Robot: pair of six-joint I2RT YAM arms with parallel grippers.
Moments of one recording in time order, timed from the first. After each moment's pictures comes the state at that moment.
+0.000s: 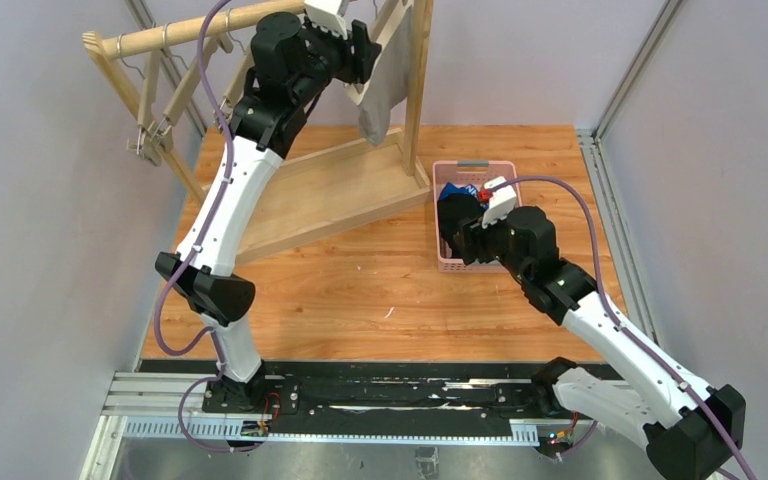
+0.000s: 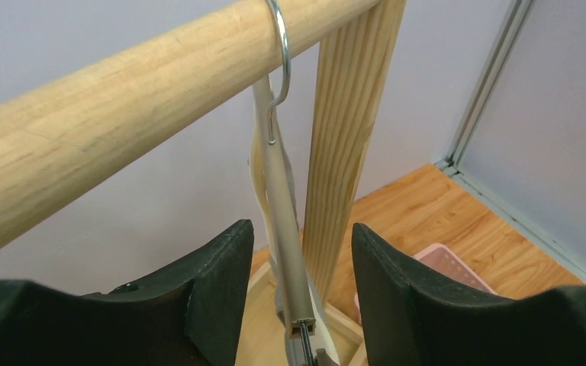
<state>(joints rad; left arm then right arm) -0.44 1.81 2.27 -0.36 0.09 0.01 0.56 0.93 0.78 -0.23 0.09 0.00</state>
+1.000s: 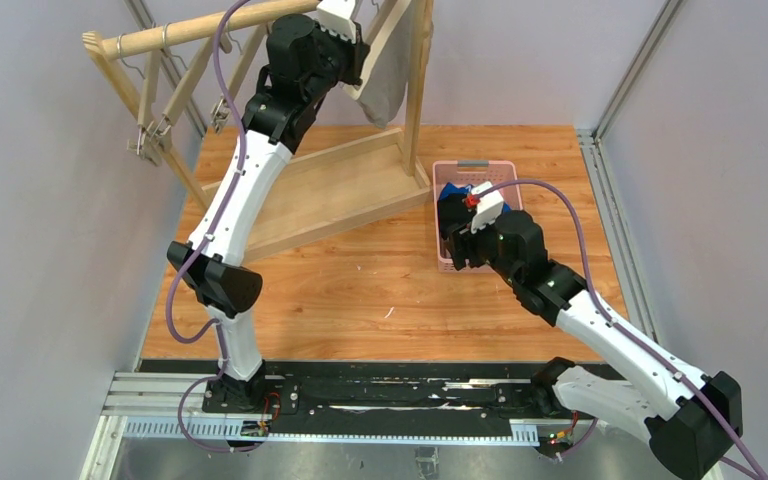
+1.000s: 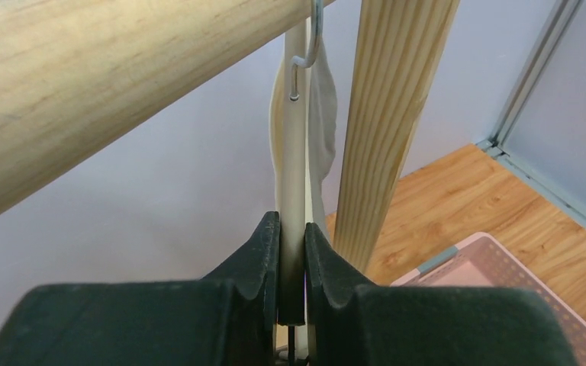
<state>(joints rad) -0.43 1.88 2.29 -0.37 0.04 0.08 0.63 0.96 0.76 -0.19 0.11 0.00</state>
